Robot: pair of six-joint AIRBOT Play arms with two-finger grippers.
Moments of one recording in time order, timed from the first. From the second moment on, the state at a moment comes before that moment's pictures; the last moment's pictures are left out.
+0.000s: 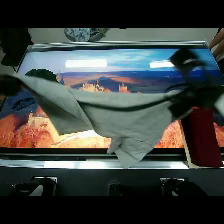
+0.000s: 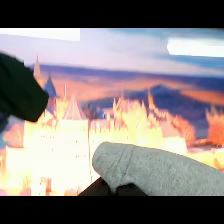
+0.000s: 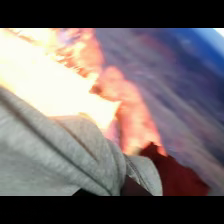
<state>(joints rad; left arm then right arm) 0.02 -0.84 1.21 1.40 -1.04 -1.58 0.33 -0.96 1.37 -1.79 1.37 1.19</state>
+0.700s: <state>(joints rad) 0.04 -1.35 0.99 1.36 -0.72 -1.58 0.24 -1.48 1.23 -1.62 0.70 1.56</state>
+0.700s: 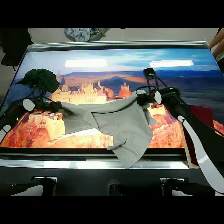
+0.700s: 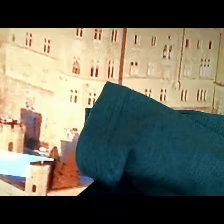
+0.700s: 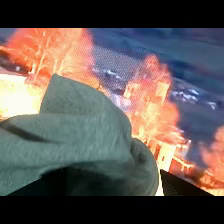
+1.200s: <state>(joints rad) 0.07 -1.35 0.99 1.35 -0.80 -1.57 -0.22 -1.24 1.22 -1.36 1.34 1.13</state>
